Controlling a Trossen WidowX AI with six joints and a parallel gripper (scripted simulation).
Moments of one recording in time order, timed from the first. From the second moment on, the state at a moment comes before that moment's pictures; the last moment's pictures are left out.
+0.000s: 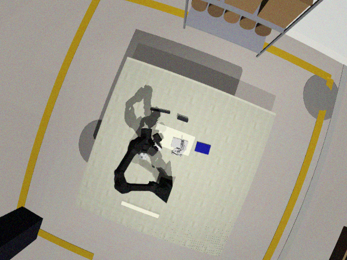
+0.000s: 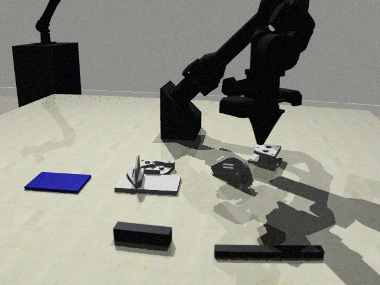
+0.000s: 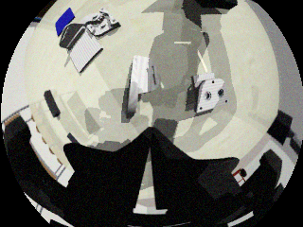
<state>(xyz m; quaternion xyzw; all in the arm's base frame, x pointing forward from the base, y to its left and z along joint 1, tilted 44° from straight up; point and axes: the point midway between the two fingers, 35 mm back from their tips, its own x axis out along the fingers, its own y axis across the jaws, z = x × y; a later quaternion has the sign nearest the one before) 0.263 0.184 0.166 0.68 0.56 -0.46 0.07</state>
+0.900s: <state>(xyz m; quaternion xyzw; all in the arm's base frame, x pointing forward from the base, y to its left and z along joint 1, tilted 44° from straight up) 0.260 0.216 0.136 0.68 0.57 -0.46 0.07</state>
